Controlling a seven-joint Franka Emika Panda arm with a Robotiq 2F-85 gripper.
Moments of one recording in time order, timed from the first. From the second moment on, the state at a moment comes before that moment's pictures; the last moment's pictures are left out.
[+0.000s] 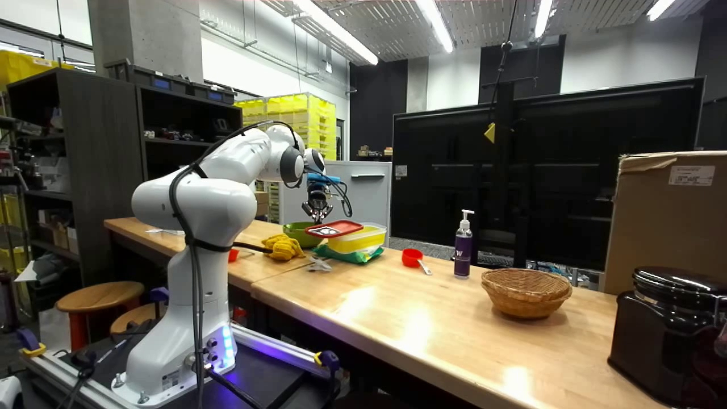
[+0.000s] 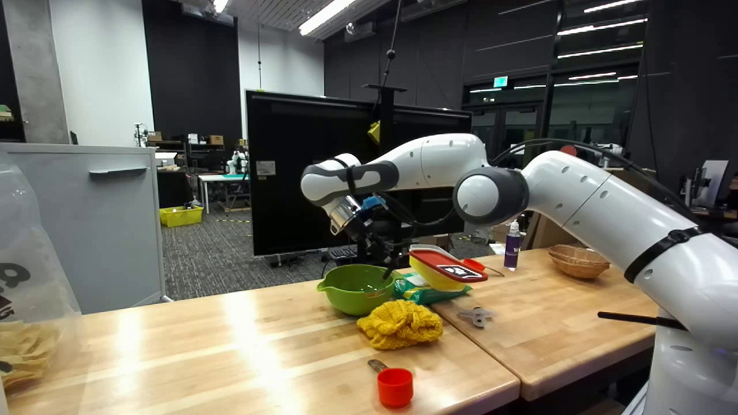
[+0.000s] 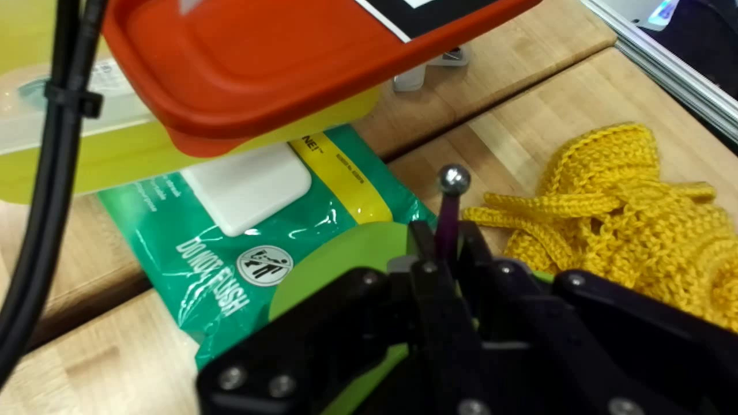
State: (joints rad) arm 0.25 1.01 0.11 -0.70 -0.38 0.96 -0.59
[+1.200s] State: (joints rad) arm 0.33 1.15 0.02 -0.51 -0.39 0.90 -0.63
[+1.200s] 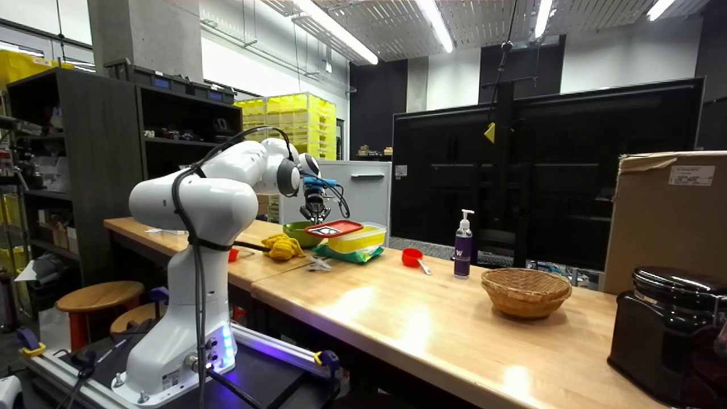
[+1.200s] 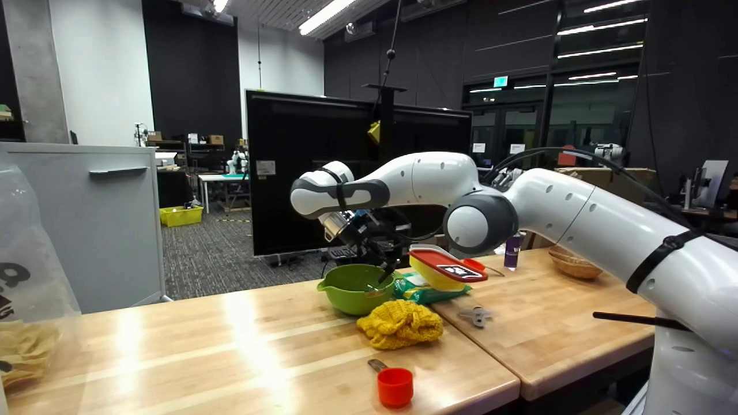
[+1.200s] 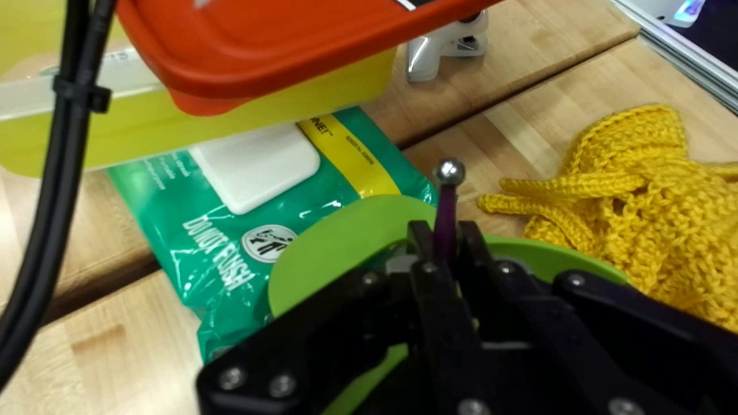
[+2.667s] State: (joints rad) arm 0.45 1.18 -0.06 -0.39 -0.45 0.90 -0.70
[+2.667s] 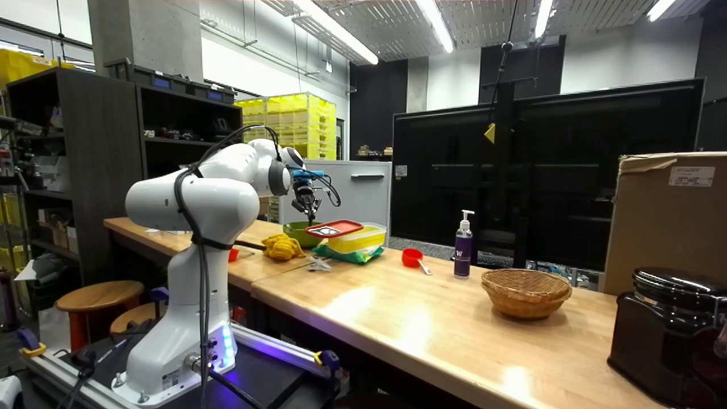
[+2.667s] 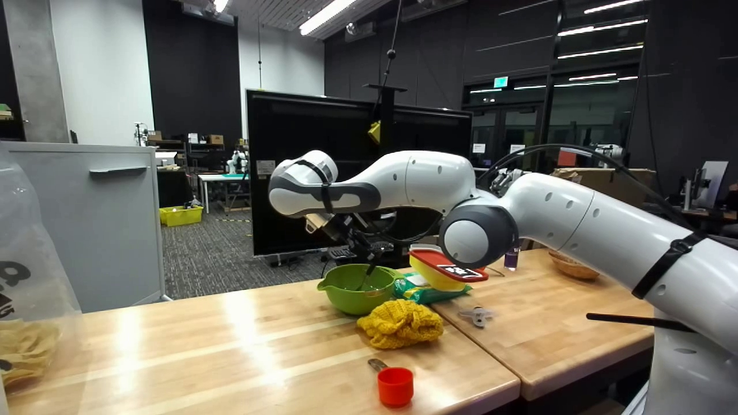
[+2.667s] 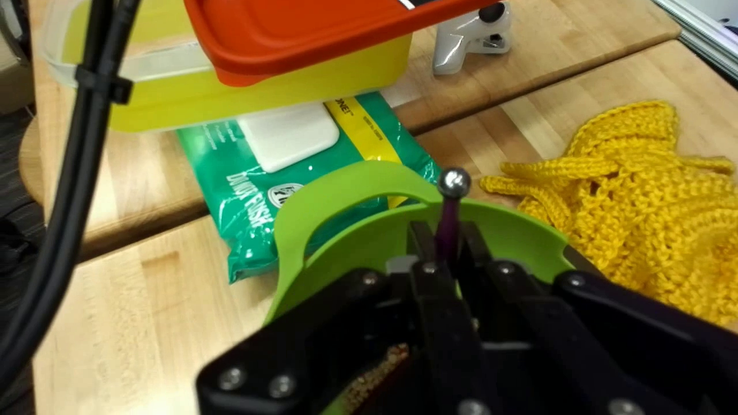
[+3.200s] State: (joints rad) arm 0.51 1.17 -0.06 -0.37 -0.45 0.90 -0.72
